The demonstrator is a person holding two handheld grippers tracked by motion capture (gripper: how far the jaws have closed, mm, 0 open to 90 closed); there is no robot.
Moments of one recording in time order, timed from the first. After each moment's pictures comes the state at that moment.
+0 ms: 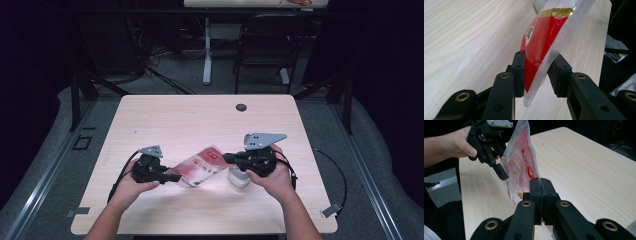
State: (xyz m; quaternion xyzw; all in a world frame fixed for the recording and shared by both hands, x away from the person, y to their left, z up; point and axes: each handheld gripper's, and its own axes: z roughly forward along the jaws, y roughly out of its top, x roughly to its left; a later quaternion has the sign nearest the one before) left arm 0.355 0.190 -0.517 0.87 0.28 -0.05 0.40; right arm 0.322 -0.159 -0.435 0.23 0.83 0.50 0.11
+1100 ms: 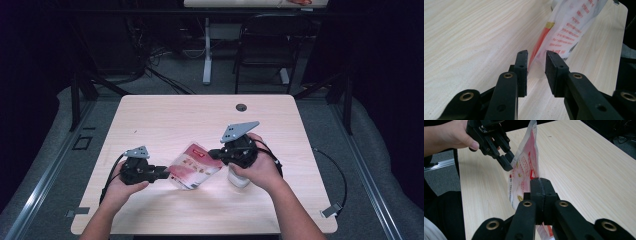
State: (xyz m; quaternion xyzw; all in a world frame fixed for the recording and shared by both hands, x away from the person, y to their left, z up) left arm 0.351 0.221 -0.521 0.86 0.31 0.00 0.42; right arm 0.336 -0.113 -0.410 0.20 0.88 0.43 0.10
